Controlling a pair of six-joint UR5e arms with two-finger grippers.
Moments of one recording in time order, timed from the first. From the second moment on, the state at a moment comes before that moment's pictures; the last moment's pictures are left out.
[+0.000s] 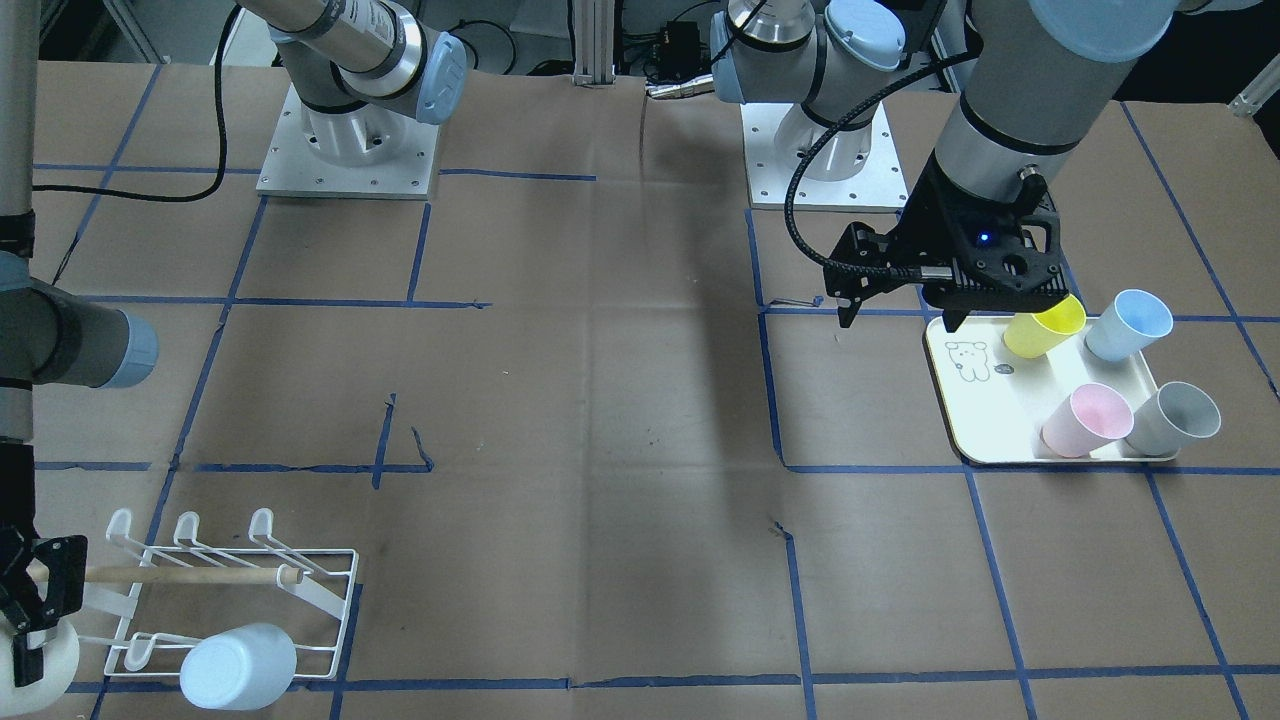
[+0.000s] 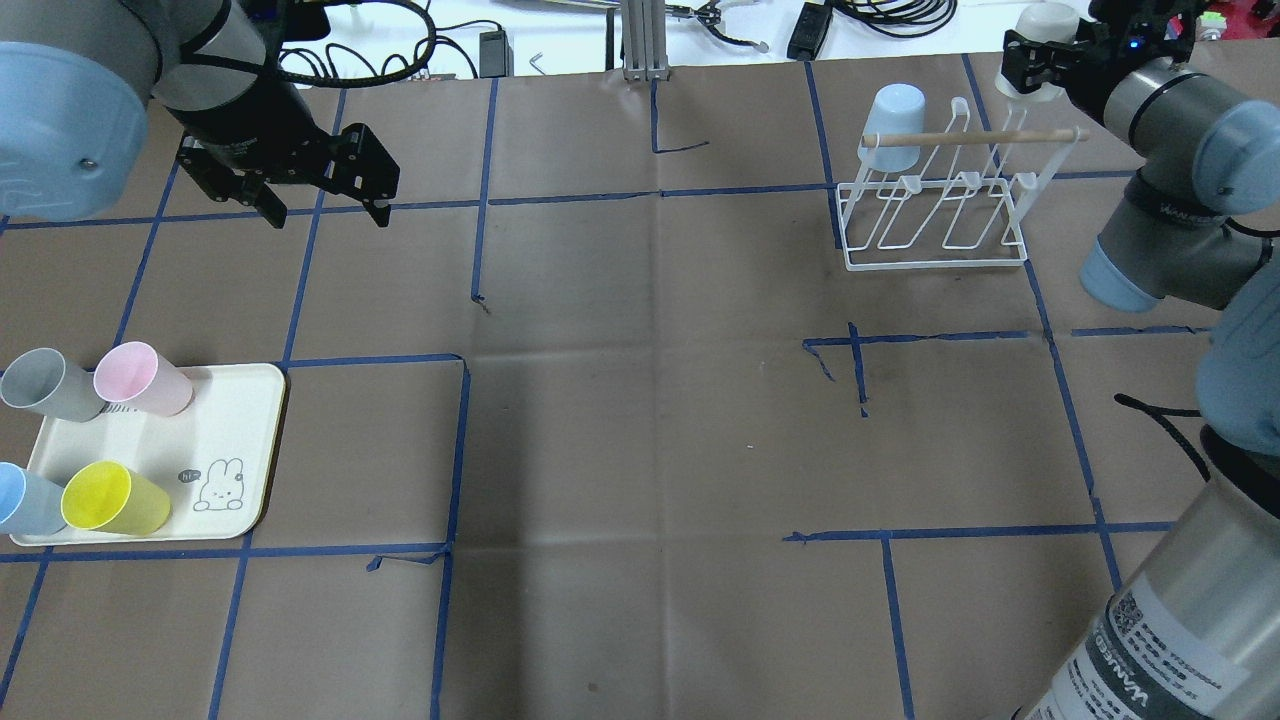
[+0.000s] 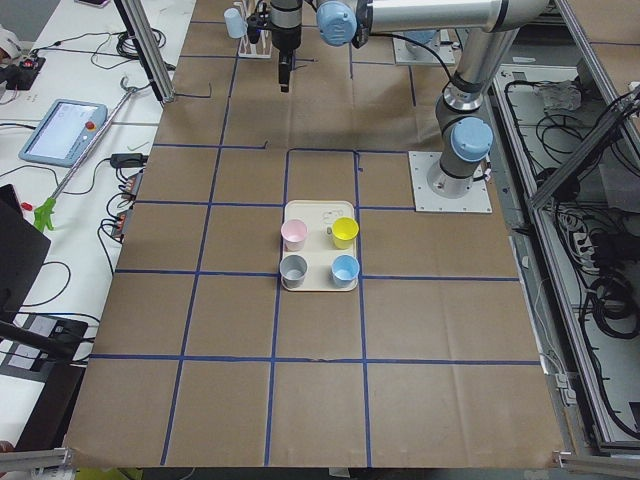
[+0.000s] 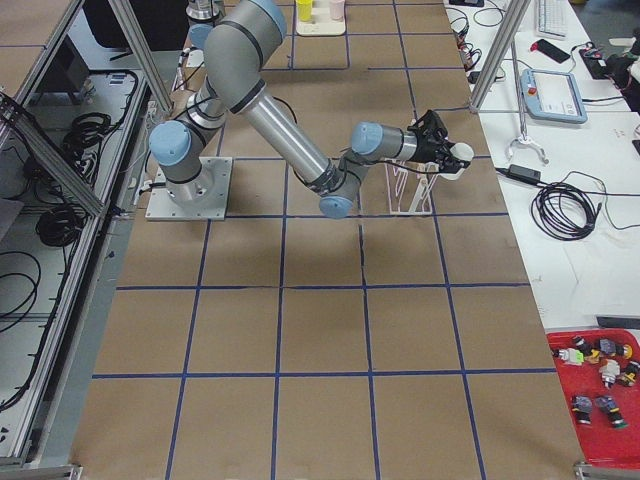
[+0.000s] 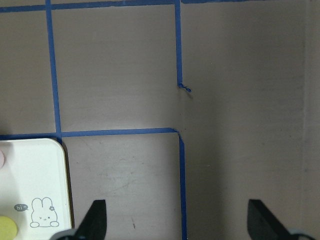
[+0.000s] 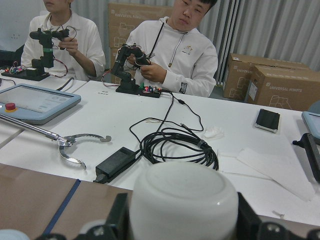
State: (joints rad) left arm -1.53 -1.63 -1.57 -1.46 1.57 0.09; right arm 1.15 -0.96 1.77 -3.52 -1.04 -0.31
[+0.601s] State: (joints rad) left arm -1.56 -1.62 -1.57 -1.45 1.58 0.07; right arm 1.15 -0.96 1.80 -3.52 -1.04 -0.31
